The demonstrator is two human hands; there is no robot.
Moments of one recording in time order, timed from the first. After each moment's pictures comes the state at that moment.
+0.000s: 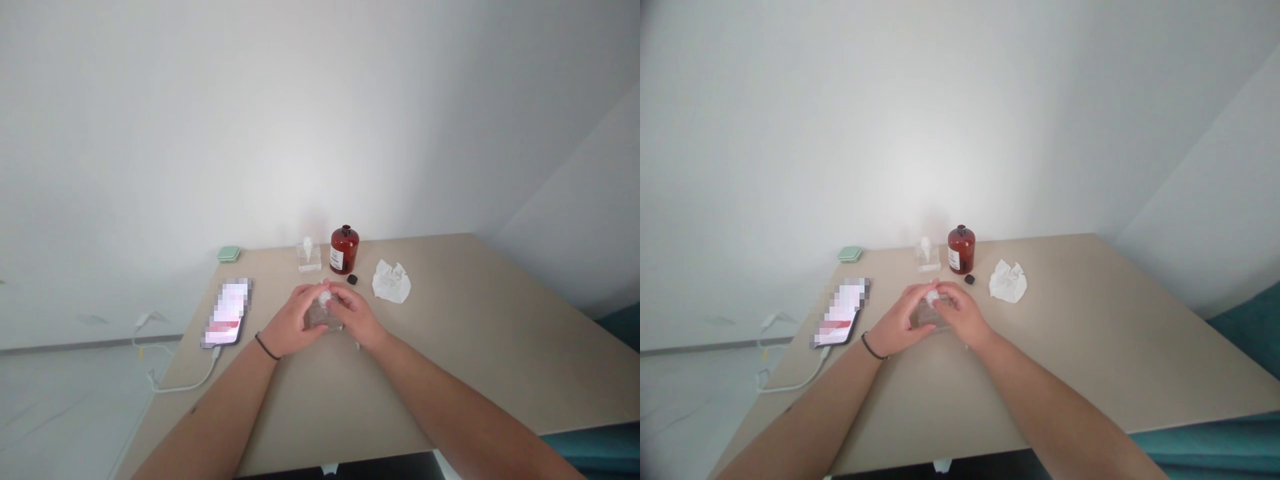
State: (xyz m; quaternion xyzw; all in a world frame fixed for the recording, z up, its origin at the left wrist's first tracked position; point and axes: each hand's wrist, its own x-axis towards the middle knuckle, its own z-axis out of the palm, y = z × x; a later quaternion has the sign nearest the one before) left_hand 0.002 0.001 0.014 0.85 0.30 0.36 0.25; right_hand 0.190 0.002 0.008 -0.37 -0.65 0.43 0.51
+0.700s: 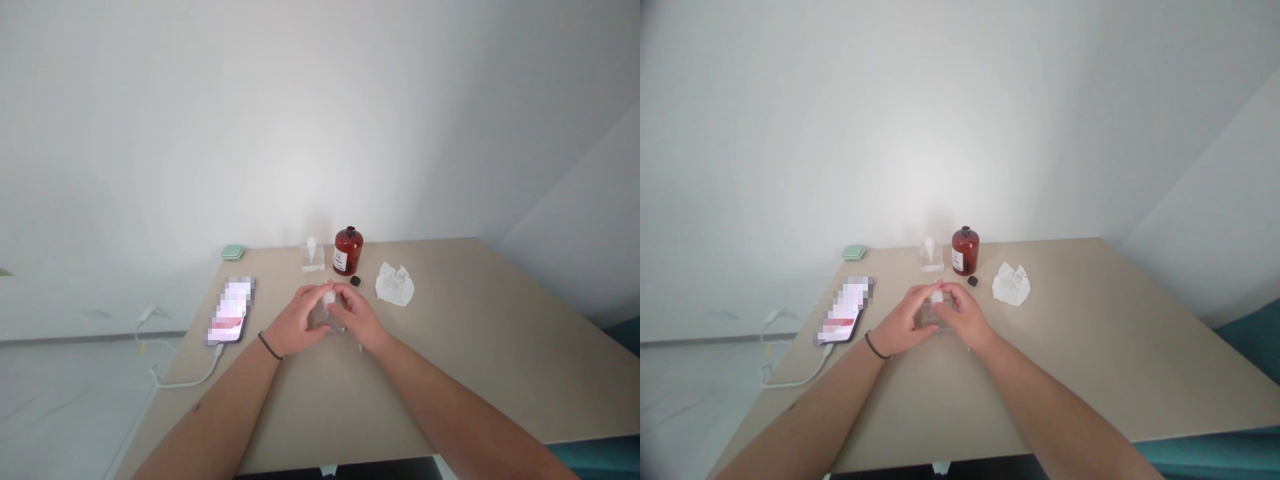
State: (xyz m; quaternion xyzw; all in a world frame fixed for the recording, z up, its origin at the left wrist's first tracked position) left_hand 0.004 0.001 0.016 0.85 0.30 0.35 0.26; right_hand 0.190 0.002 0.006 -0.37 -0.64 0.44 0.50
